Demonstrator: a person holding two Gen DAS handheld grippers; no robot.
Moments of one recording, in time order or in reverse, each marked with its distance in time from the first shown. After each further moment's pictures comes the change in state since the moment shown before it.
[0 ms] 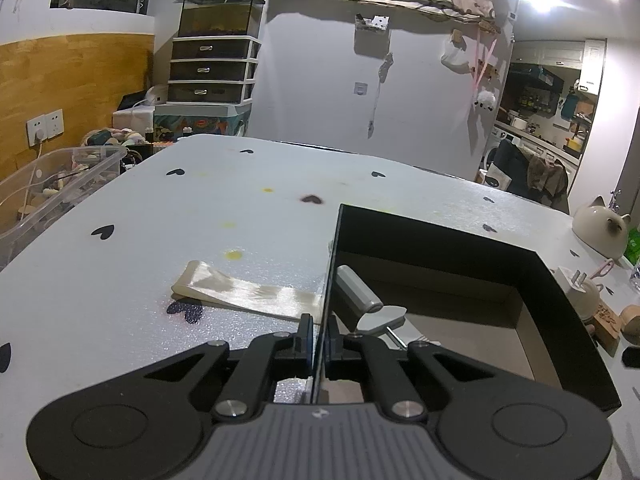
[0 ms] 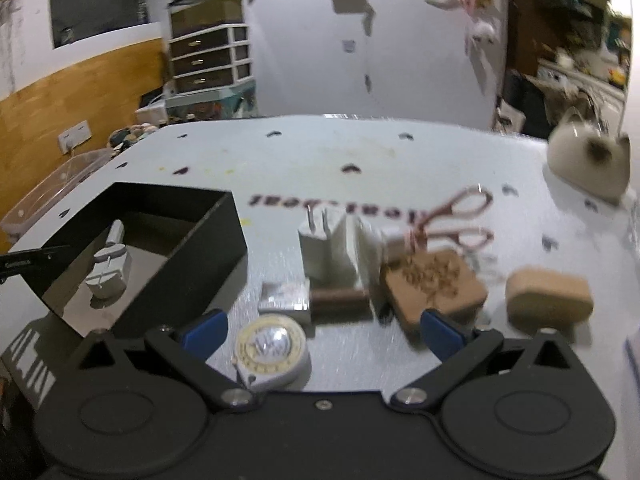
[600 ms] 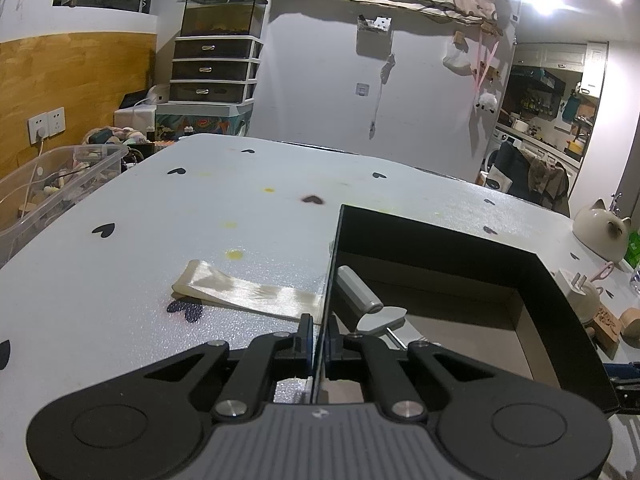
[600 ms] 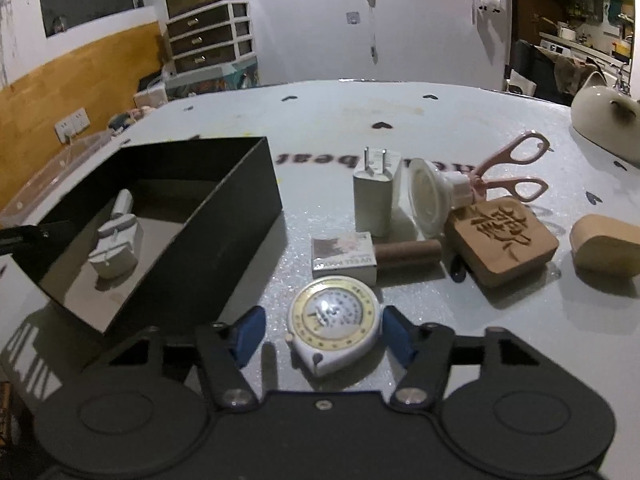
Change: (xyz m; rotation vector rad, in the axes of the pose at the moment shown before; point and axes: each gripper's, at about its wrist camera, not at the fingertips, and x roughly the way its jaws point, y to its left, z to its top) left arm -0.001 0.000 0.000 -0.006 -0.001 0.002; right arm 0.038 0.043 -0.016 0.021 0.065 0.012
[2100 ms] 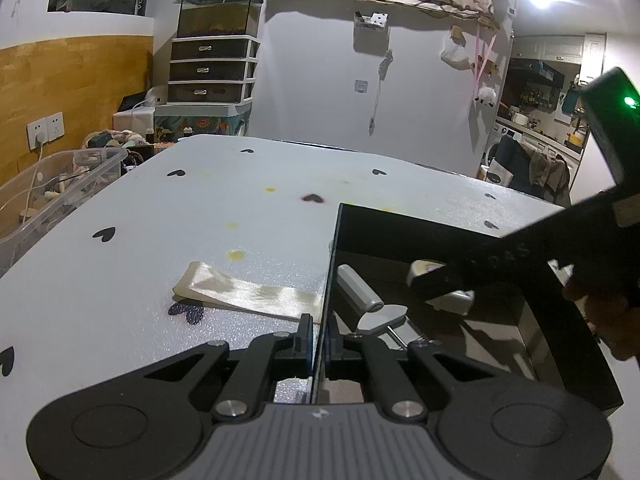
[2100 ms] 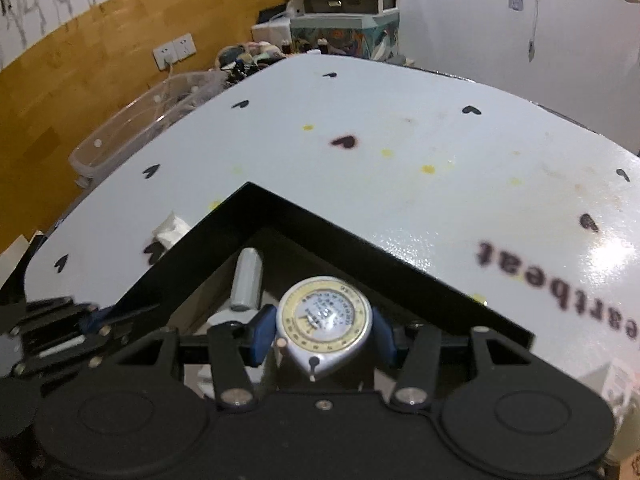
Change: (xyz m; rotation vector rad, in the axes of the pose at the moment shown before) left arm 0.000 -0.006 0.002 0.020 0.010 0.013; right arm 0.085 0.122 0.119 -0.265 0.188 0.278
